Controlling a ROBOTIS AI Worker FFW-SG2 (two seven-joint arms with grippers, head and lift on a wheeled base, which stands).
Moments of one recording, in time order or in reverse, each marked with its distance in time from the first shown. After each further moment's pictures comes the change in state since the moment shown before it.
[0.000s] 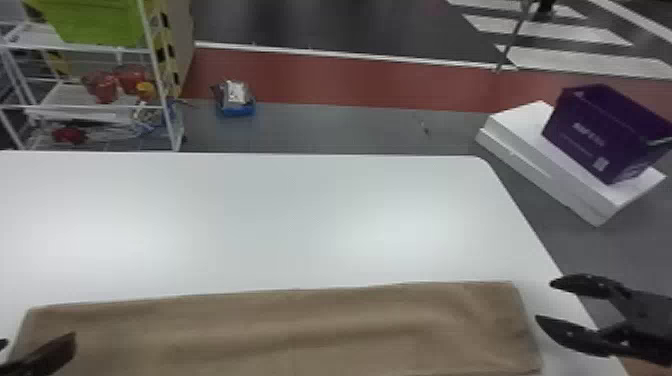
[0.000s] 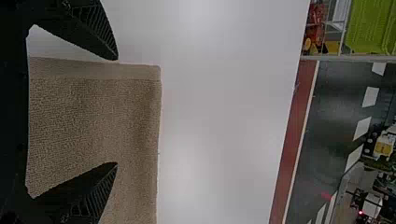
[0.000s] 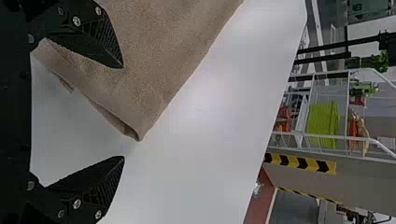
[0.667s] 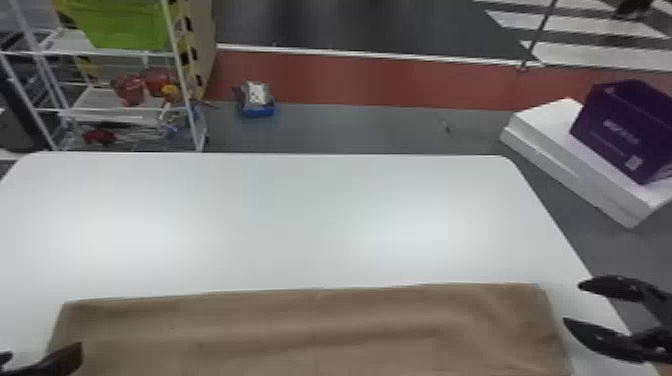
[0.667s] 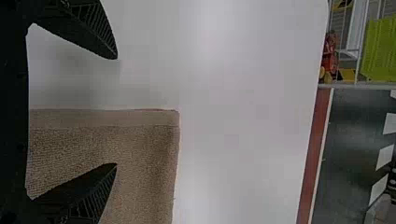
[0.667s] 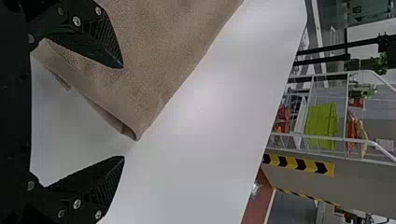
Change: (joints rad) left arm -0.016 0.000 0.025 0.030 -0.097 0.045 0.006; right arm -0.006 -0.002 0.005 0.007 0.000 -0.012 0.000
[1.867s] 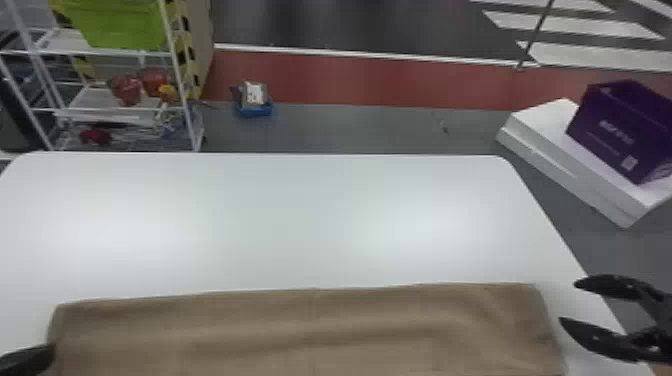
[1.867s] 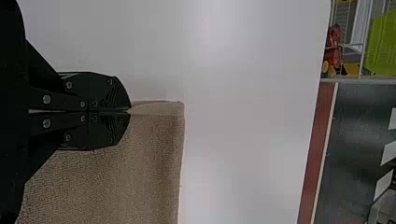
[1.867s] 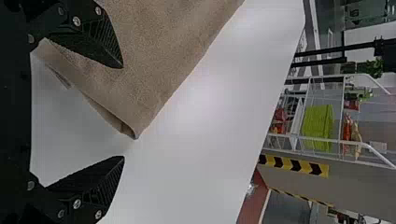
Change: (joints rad) left arm 0.022 0.000 0.000 -0.056 -0.022 0.037 -0.041; right arm 0.002 0.001 -0.004 0.014 -0.011 -0.039 0.000
